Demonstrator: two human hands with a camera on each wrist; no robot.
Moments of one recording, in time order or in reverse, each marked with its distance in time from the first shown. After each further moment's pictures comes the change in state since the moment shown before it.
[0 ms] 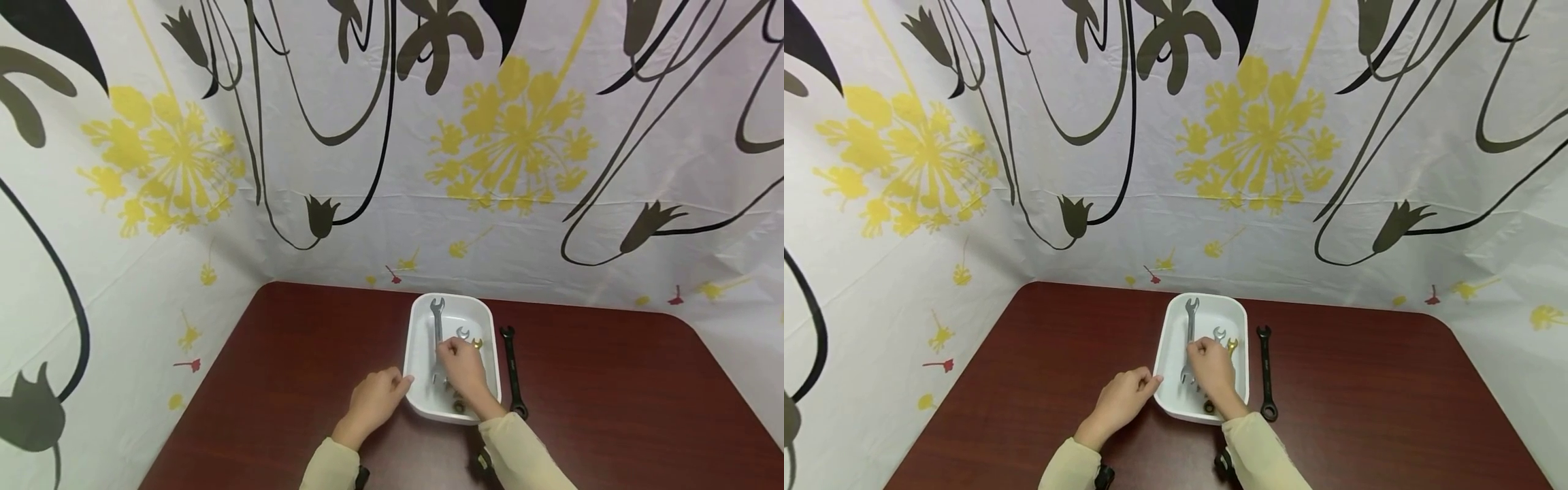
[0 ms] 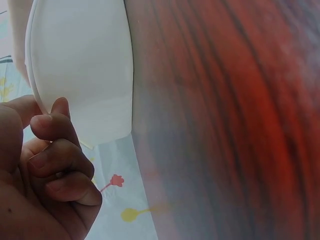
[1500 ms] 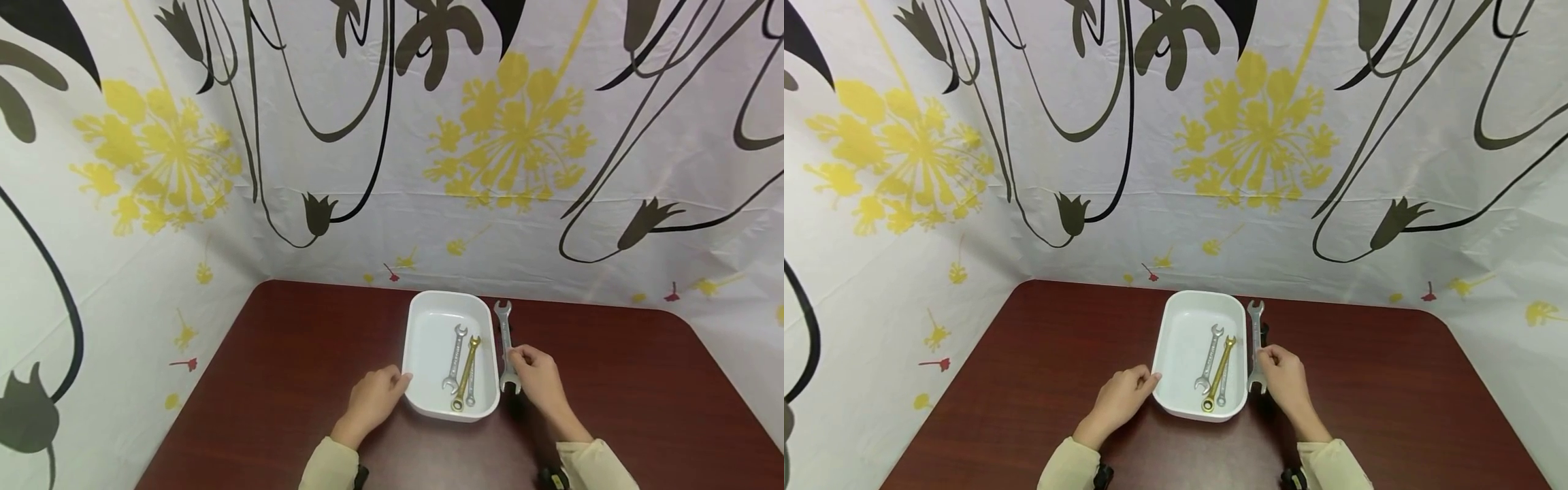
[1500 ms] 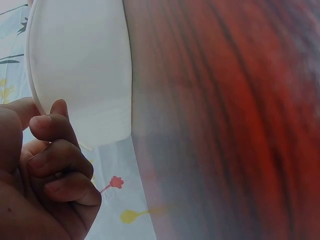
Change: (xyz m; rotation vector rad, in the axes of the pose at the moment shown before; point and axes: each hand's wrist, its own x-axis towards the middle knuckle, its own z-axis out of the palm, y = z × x) left_hand 0.000 0.000 0.002 -0.016 -0.011 -0.022; right_hand -0.012 0.058 -0.100 0.003 0.054 0.045
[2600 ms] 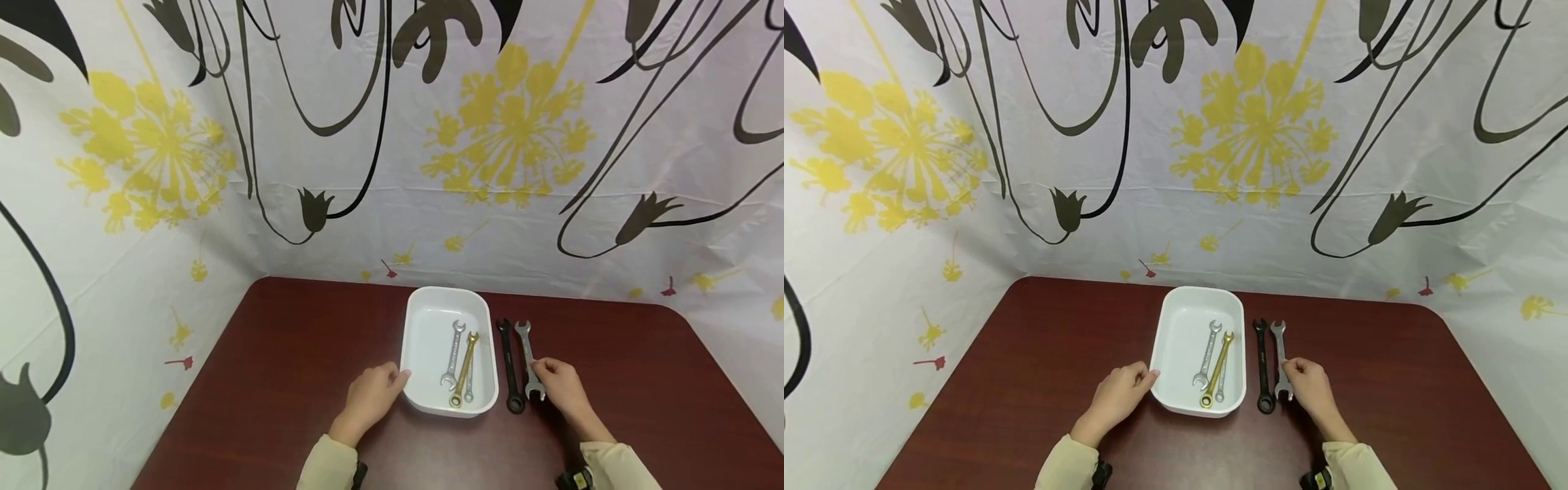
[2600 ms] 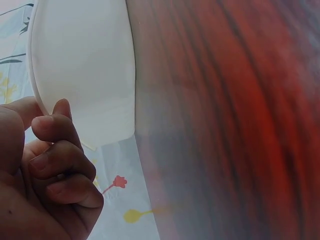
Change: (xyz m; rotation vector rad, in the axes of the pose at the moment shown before) left_hand 0.000 -0.002 -0.001 0.002 0.005 0.020; right_hand 0.007 0.064 -0.021 -0.059 -0.106 0.065
